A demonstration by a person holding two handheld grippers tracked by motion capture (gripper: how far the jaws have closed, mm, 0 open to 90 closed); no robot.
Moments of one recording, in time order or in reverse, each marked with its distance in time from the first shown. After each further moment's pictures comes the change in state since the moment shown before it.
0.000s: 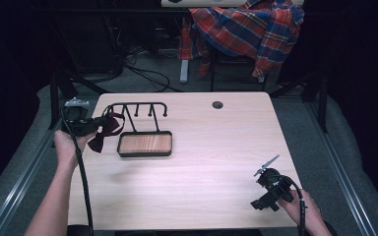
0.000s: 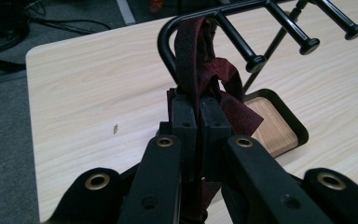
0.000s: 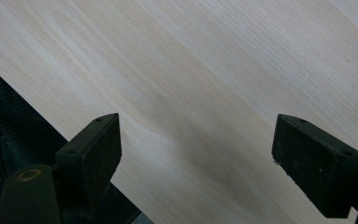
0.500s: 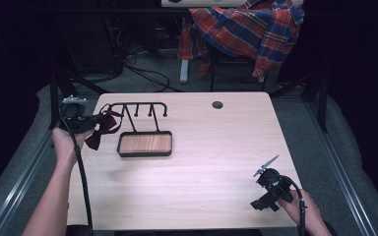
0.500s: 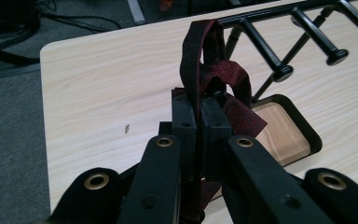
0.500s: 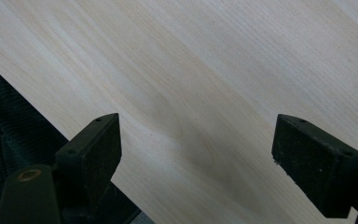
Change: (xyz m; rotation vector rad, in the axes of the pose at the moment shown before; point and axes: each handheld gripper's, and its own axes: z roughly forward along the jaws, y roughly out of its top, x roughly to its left) left arm 0.009 0.004 0.003 0.004 0.032 -0.030; right arm 0.001 -0.001 0.002 -0.020 0.008 0.012
